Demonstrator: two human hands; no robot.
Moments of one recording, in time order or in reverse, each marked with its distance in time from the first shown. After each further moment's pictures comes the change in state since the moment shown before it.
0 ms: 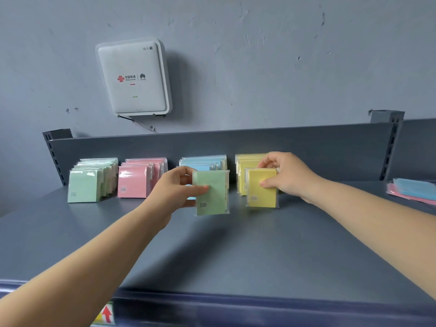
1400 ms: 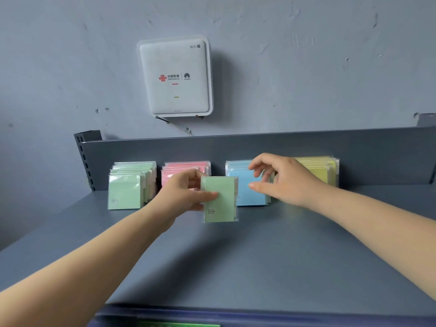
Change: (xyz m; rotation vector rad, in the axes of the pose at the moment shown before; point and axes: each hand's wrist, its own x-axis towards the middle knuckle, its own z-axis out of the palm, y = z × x) left_hand 0.018 -0.016 -0.112 0.045 -0.139 0.044; right_hand 0.008 -0.093 0.086 -0.122 -0.029 -0.238
